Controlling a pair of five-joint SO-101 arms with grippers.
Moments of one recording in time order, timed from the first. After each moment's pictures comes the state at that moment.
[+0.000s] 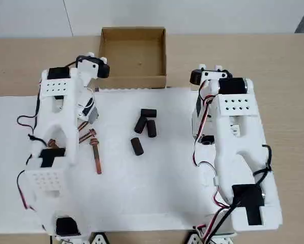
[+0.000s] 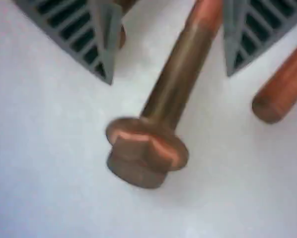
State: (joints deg) left arm -7.9 31.9 -20.4 89.5 -23.3; right arm -5.9 -0.9 1.1 97.9 -4.7
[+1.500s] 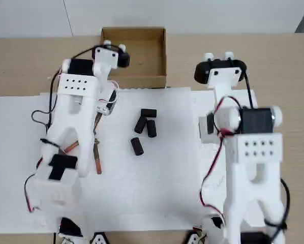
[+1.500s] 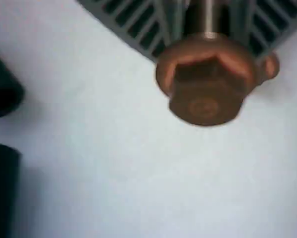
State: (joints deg) left arm 3.7 20.4 -24.9 98.8 -7.3; right arm -6.0 -28.9 6.4 98.1 2.9
